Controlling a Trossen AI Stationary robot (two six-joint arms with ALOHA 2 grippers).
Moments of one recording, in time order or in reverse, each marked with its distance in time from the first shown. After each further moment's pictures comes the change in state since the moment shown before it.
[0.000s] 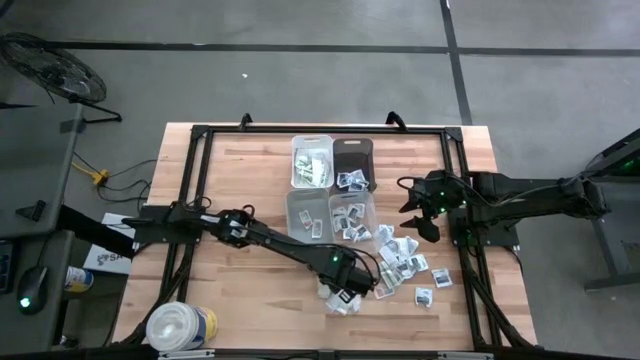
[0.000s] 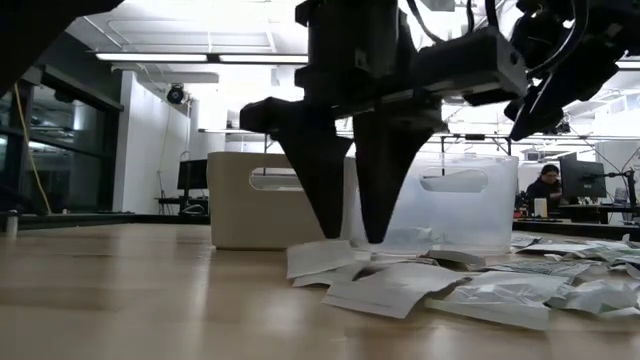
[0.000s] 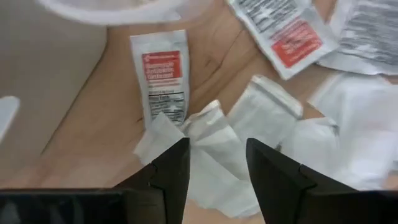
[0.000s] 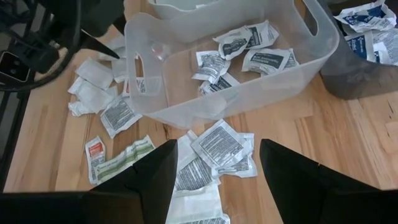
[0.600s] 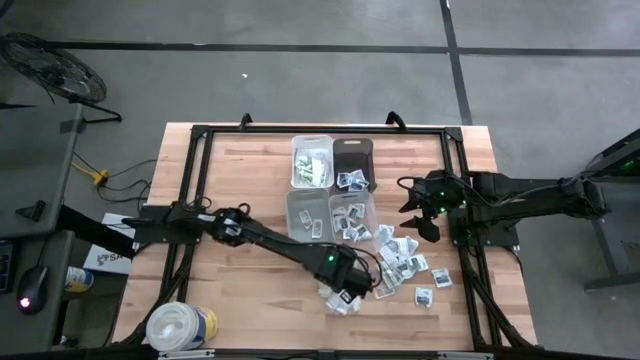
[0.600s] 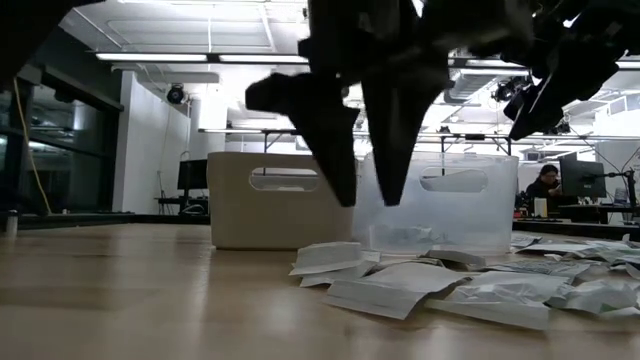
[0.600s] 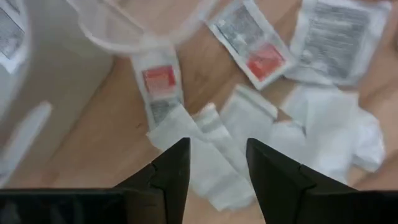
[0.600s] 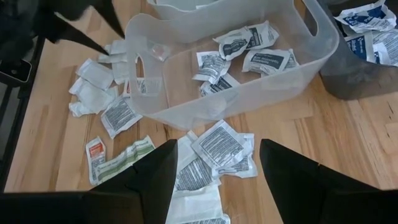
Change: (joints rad) left arm -0.010 -0.056 -0.017 0.033 -0.060 0.004; right arm 0.000 0.000 0.001 0.000 0.000 0.000
